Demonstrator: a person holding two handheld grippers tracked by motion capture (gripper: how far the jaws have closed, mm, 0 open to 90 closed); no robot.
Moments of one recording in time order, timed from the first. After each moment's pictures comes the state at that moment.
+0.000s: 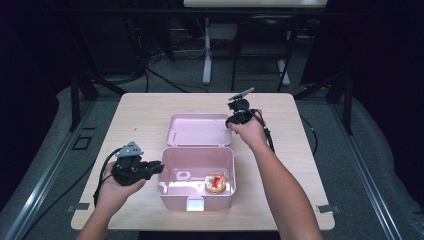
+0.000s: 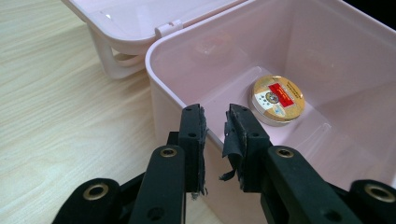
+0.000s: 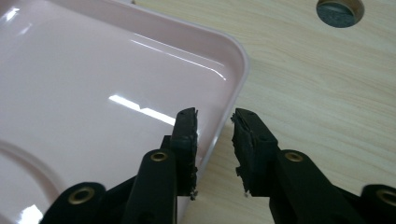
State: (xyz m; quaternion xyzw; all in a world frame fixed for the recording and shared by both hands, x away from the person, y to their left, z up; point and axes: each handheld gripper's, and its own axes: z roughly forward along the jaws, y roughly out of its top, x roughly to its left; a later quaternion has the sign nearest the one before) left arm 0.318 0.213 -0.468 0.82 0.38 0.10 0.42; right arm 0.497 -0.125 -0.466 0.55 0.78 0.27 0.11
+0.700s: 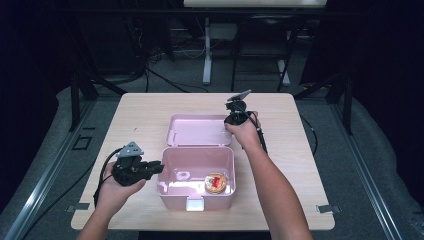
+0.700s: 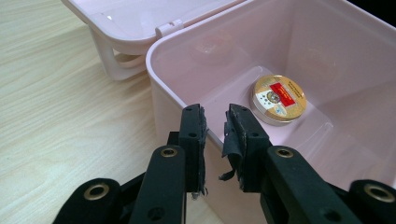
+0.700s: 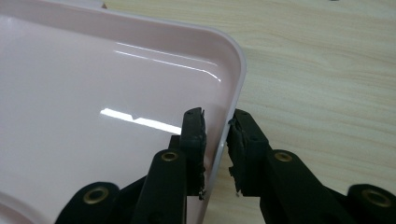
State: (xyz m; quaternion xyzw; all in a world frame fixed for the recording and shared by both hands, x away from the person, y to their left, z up) left arm 0.318 0.213 -0.468 0.82 0.38 0.10 0.41; right arm 0.505 -0.114 -0.478 0.61 0.75 0.25 0.10
